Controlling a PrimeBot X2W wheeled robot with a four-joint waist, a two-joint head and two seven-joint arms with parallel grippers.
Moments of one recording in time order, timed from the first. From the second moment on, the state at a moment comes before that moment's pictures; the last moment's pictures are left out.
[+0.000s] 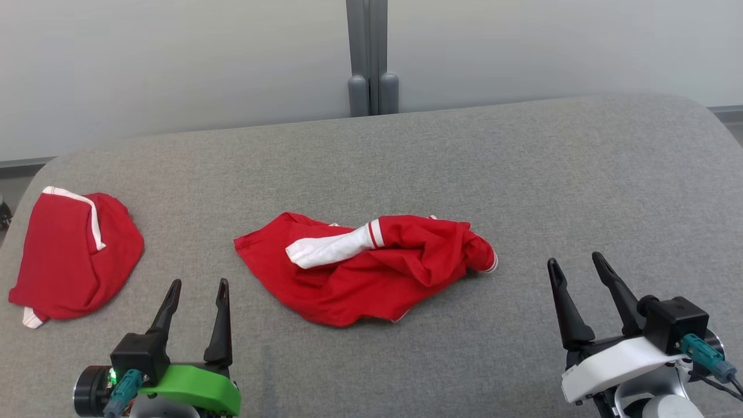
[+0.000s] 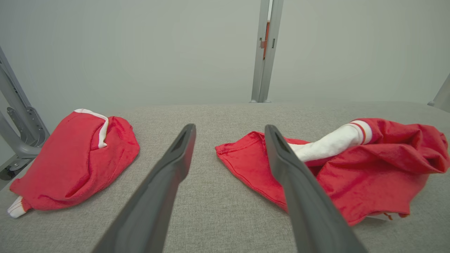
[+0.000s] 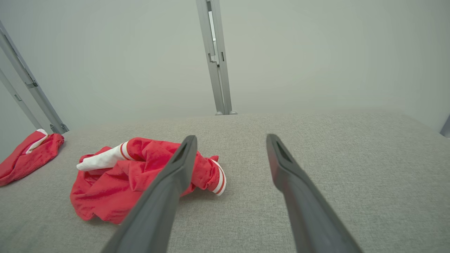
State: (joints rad) left arm -0.05 0.19 -0.20 0.25 -0.31 0.00 -0.26; right arm 0.06 -0.10 0.06 -0.01 0.21 0.13 -0.11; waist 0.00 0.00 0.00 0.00
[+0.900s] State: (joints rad) left arm -0.13 0.14 -0.18 0.23 -0.24 -0.03 -0.26; right arm -0.02 -0.15 0.09 -0.02 0.21 0.13 -0.08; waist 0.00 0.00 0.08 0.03
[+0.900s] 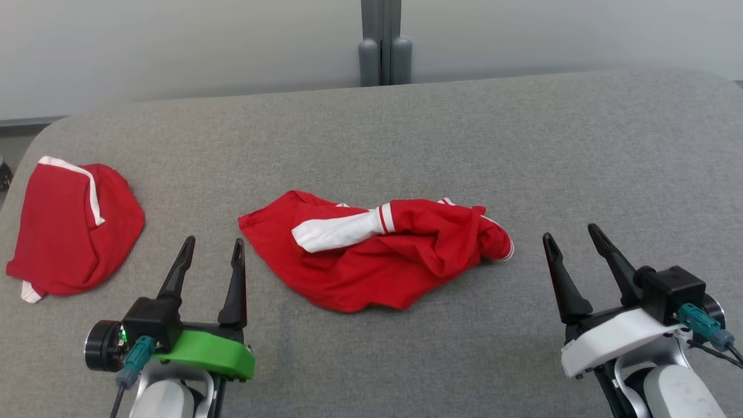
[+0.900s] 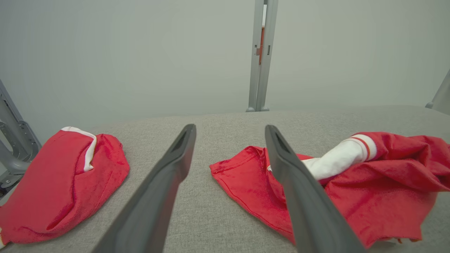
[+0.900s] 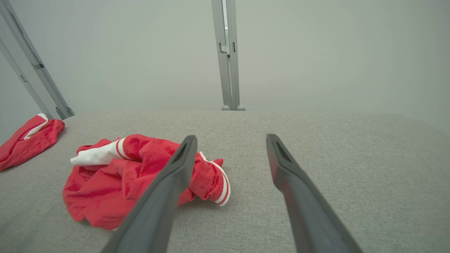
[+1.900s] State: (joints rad) left arm -0.24 0.06 -0.17 0.20 -0.17 -0.05 -0.26; right arm -0.27 -0.14 0.09 0.26 0.36 0.13 -0.04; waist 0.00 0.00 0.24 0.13
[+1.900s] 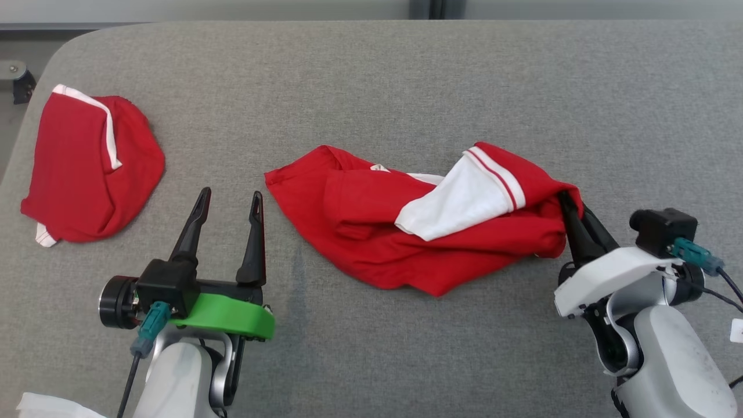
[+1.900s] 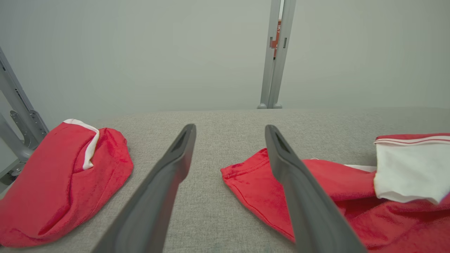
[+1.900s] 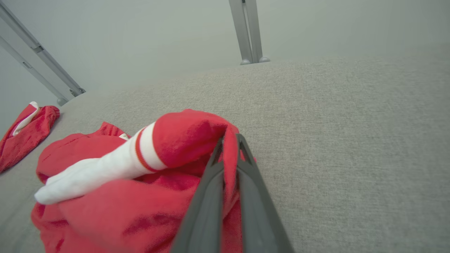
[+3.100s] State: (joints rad) left arm -0.14 0.06 -0.10 0.24 -0.16 -0.06 -0.26; right arm -0.02 -0.15 0.04 -0.02 0.22 0.13 -0.09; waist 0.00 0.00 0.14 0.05
